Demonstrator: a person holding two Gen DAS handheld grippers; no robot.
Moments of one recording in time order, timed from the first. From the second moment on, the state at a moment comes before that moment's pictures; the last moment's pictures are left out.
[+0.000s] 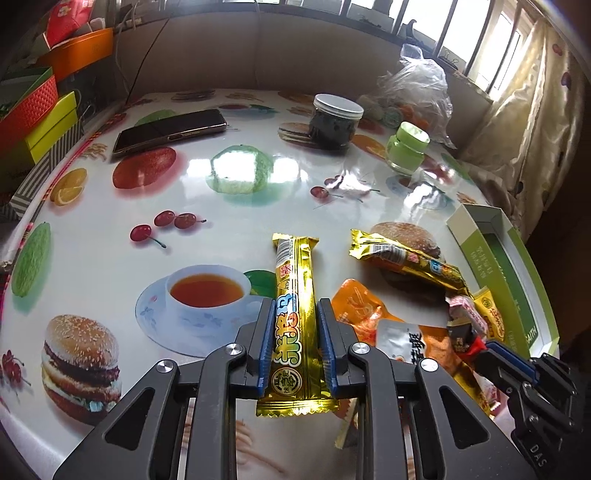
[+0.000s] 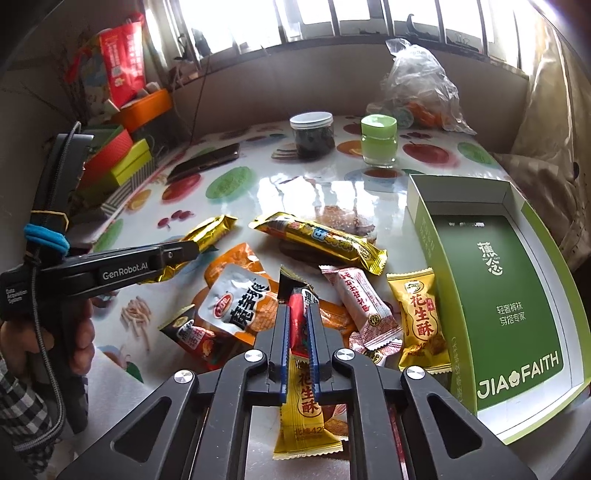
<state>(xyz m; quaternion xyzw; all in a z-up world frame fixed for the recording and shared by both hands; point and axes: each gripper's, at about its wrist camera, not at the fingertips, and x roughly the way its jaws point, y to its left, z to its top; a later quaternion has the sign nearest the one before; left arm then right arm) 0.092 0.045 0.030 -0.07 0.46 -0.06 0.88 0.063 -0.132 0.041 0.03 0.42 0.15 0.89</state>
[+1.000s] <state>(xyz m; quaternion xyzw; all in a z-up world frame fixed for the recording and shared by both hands) 0.065 0.005 0.069 -0.07 0.43 -0.11 0.89 0.044 -0.163 0.072 0.06 0.37 0.12 0.92</state>
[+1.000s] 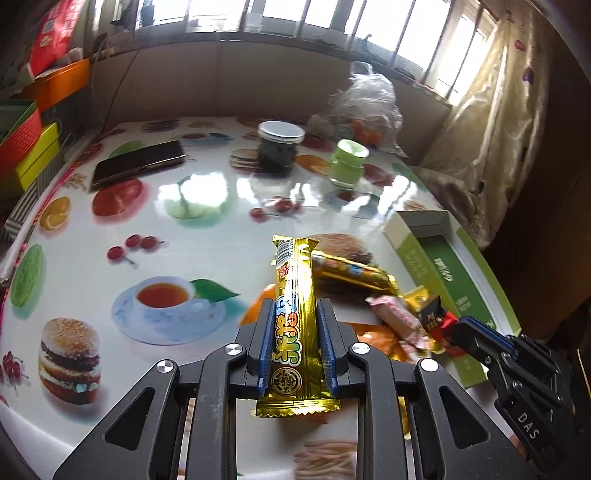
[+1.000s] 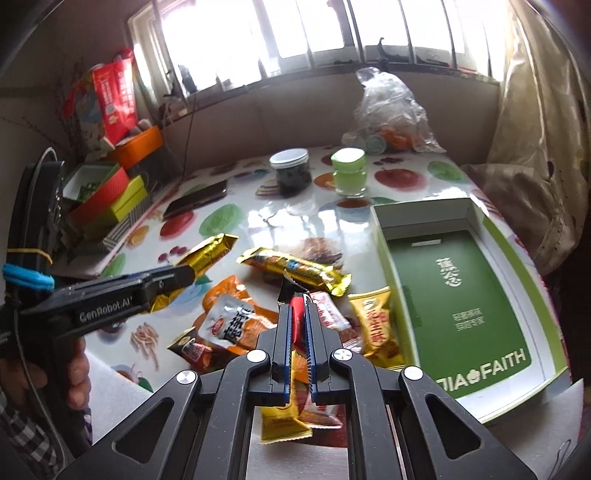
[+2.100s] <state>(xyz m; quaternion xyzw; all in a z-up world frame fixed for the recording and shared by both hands) 0.082 -0.139 0.084 -0.04 0.43 -0.24 0.87 0.037 -0.286 0.067 0.10 0.37 -0.01 0.93</state>
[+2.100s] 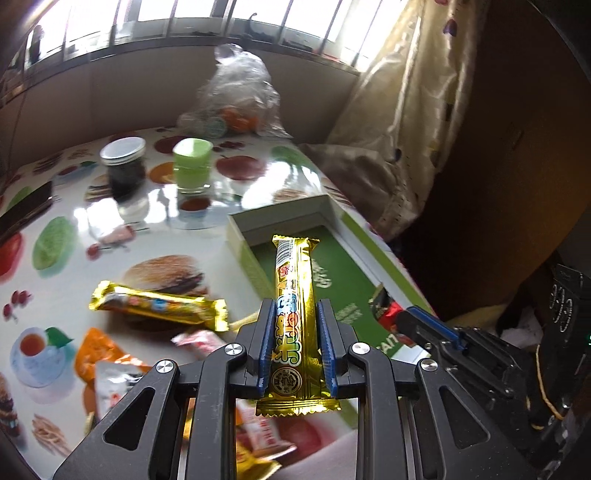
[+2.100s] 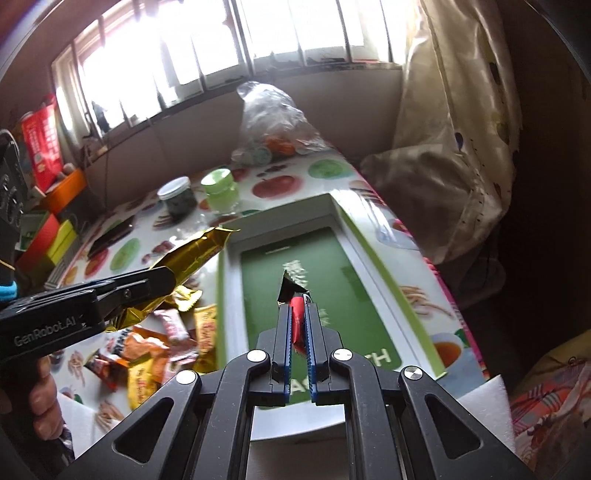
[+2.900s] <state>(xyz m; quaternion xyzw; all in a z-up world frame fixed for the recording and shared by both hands) 0.086 -0.201 0.048 0.01 0.48 -0.25 0.84 0.042 -0.312 0.037 0.10 0.39 -0.02 0.91</state>
